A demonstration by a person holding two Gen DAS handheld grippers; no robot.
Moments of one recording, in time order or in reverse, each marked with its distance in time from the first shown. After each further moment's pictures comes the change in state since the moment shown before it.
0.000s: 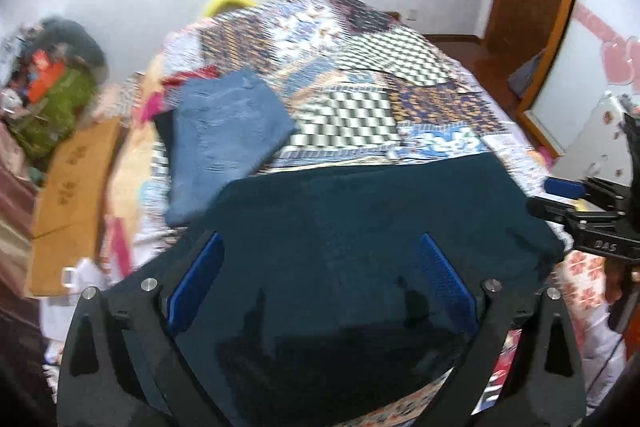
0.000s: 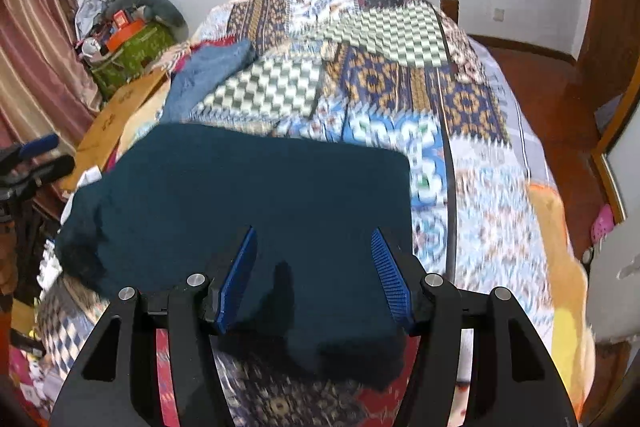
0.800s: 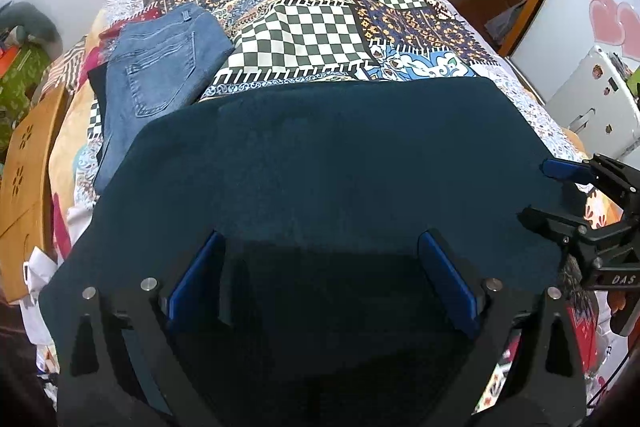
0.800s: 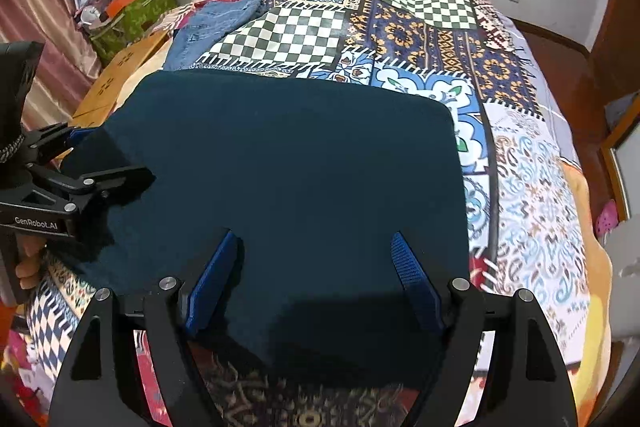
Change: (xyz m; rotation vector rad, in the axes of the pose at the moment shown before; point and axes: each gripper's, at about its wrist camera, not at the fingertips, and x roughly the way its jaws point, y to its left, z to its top) left arm 0.070 -0.024 -0.033 0.061 0.183 -0.069; right arm 0.031 0.018 -0.035 -0.031 0.128 -0.017
